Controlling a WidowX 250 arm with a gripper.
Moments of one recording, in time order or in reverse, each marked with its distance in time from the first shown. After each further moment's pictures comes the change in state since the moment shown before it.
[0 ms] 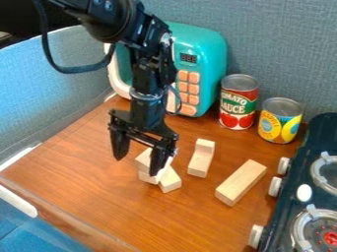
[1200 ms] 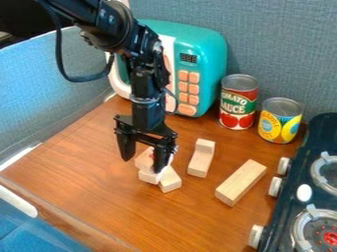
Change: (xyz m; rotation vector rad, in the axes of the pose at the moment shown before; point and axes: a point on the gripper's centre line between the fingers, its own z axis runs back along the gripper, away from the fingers) arm 0.027 0.009 -0.026 -0.093 -0.023 -0.007
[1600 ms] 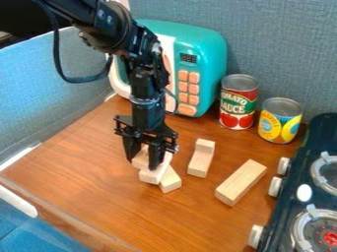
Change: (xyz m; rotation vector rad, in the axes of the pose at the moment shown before) arm 0.001 0.000 -0.001 -0.001 -0.025 0.017
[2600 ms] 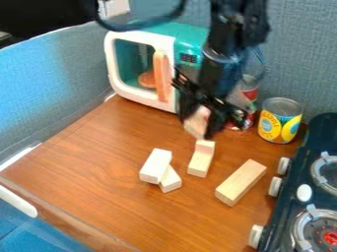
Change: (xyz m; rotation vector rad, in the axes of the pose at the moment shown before) arm -0.009 -0.097 0.102 0.193 -0.170 -0.244
